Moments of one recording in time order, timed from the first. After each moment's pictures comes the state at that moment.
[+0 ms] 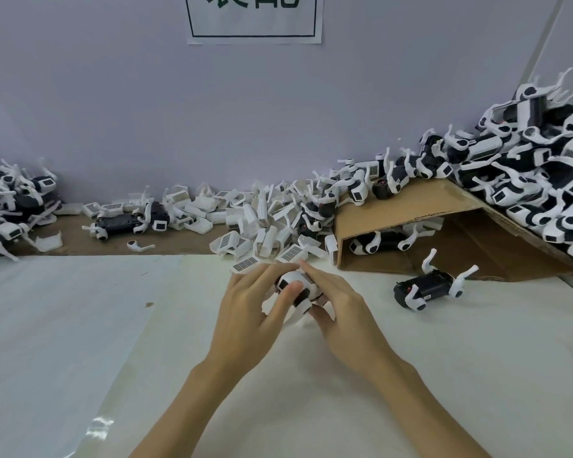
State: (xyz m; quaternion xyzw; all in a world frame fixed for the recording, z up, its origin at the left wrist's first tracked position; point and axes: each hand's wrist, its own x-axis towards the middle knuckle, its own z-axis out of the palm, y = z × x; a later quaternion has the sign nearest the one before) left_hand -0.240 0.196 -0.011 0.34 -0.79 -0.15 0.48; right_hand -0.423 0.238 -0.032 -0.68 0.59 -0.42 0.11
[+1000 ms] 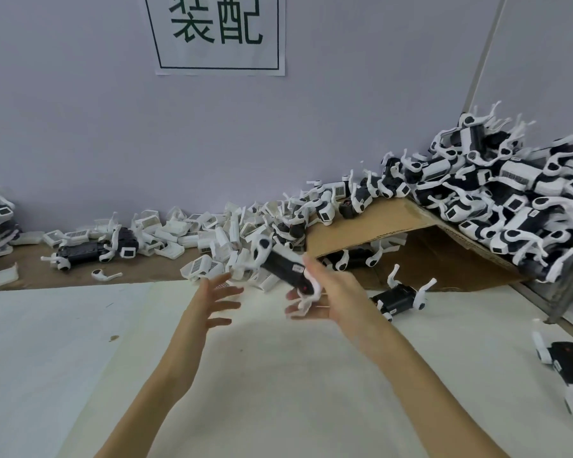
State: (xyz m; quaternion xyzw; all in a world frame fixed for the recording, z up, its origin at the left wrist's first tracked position) left_hand -0.221 0.155 -0.015 0.35 -0.60 -0.56 0.46; right_hand -0.450 0.237 0.039 -0.43 0.50 -0.57 0.49
